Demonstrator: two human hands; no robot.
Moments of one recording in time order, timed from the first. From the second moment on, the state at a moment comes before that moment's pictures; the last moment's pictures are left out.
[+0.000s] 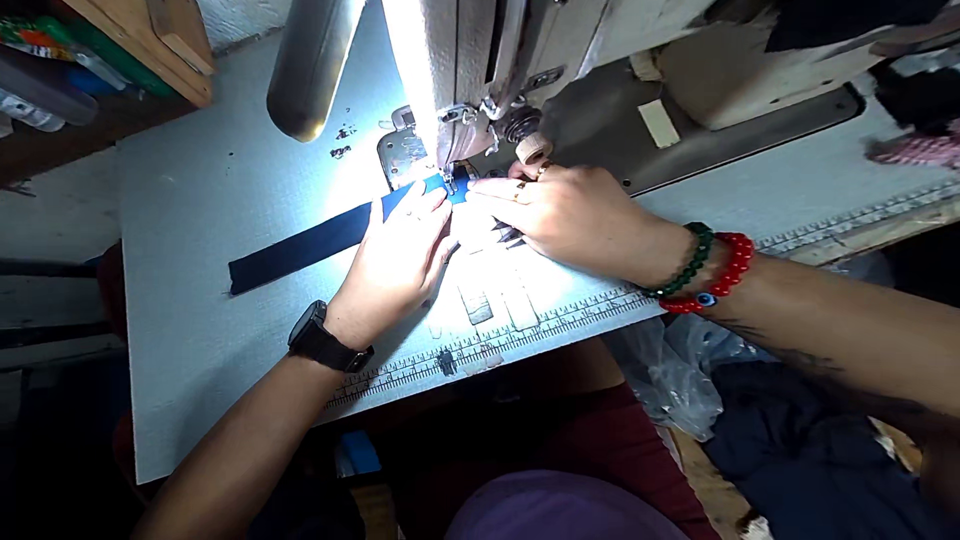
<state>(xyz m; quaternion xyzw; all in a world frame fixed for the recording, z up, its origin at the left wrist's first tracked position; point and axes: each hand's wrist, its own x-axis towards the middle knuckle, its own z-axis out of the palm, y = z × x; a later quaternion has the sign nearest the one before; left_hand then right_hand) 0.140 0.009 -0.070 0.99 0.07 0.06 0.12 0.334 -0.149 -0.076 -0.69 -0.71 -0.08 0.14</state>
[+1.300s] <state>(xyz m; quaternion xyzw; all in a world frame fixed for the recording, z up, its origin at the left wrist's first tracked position) 0.159 0.041 -0.075 0.99 0.07 0.07 0.12 0.458 -0.311 -0.097 -0.85 -0.38 -0.20 0.31</state>
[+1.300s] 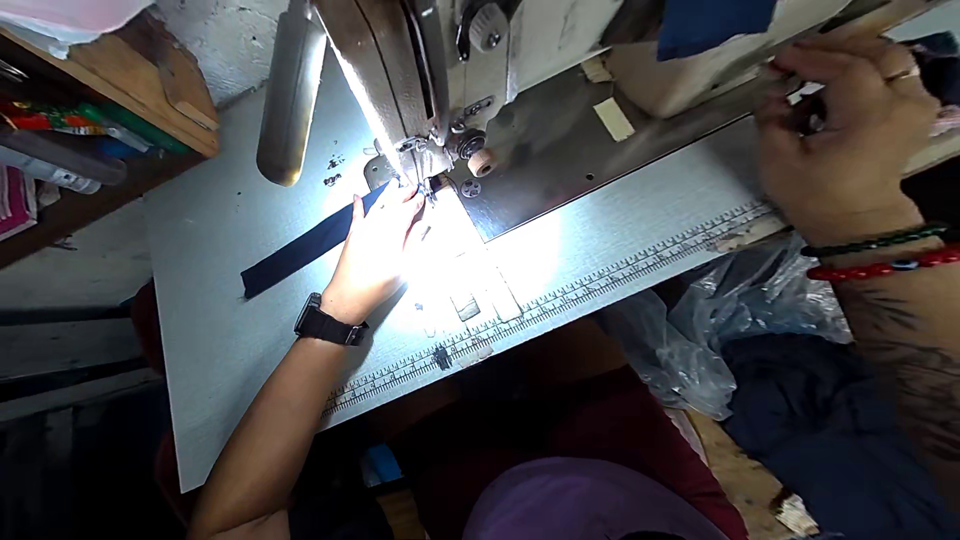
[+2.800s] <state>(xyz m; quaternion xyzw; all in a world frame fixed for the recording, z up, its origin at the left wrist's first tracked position) 0.040 -0.027 0.085 0.89 0.15 0.37 0.23 0.175 -0.089 -0.019 -0.54 -0.54 0.13 0.63</state>
